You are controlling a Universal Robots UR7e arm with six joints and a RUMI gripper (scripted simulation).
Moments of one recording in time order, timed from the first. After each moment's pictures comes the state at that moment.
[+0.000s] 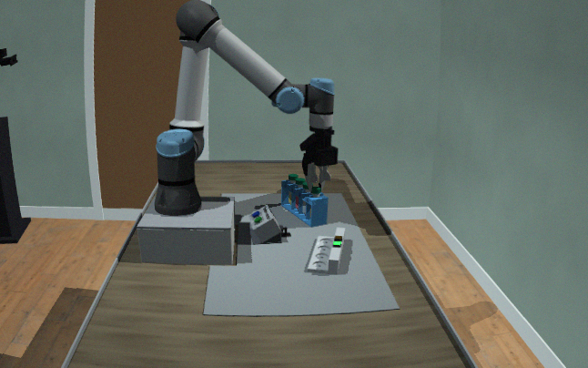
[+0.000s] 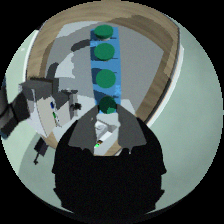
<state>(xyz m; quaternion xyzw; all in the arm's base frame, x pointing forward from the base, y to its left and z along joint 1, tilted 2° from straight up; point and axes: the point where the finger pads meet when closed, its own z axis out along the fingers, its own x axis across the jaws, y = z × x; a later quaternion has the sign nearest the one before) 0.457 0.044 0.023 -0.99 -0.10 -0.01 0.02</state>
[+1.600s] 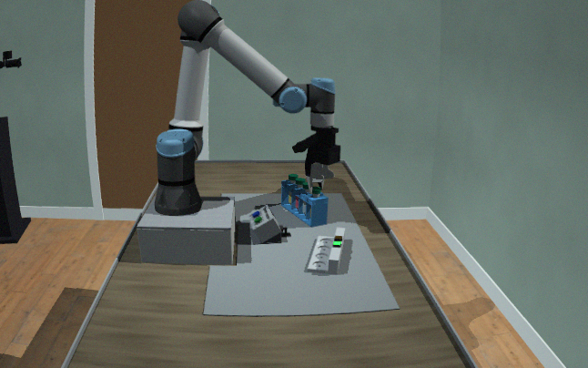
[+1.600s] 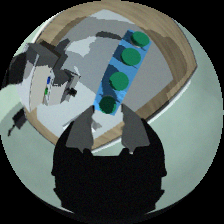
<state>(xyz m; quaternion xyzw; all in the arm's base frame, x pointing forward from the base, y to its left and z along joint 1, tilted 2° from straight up) 0.457 0.044 0.023 -0.95 -0.32 -0.01 0.01</state>
